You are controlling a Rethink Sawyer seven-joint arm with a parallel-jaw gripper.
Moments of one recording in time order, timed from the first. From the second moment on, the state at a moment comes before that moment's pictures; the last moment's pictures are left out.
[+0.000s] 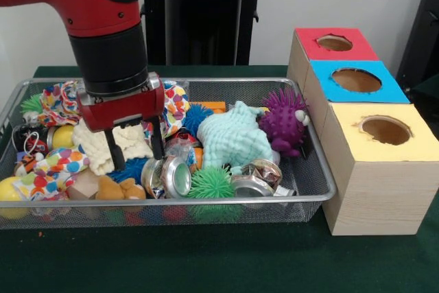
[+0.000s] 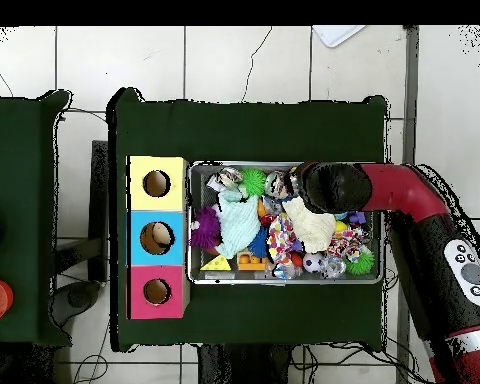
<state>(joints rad) -0.87 -0.46 0.74 1.43 -0.68 0.79 1.39</state>
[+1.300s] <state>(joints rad) -0.86 -0.37 0.73 1.33 -0.72 0.80 1.20</state>
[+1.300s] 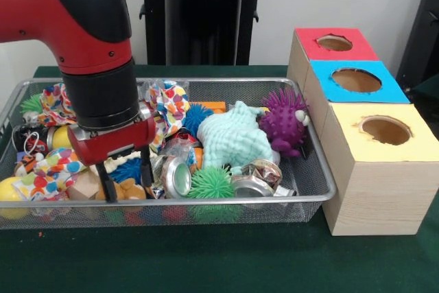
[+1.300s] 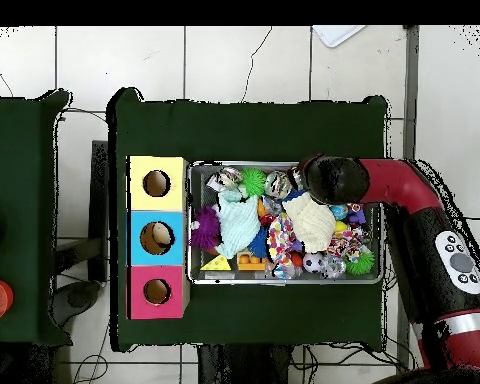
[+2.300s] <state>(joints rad) -0.74 -0.40 0.63 1.28 -0.75 0.83 1.20</state>
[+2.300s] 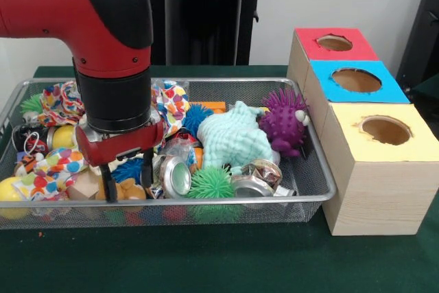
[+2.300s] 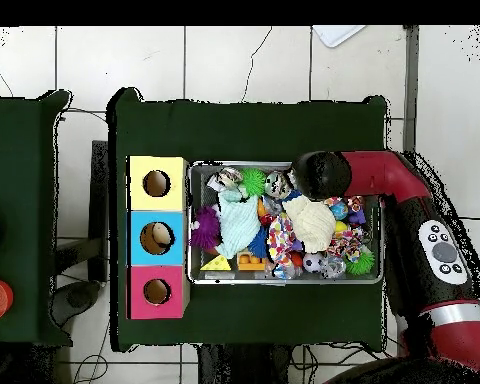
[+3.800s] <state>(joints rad) -0.63 -0.54 0.47 1.37 -0.72 0.99 1.20</state>
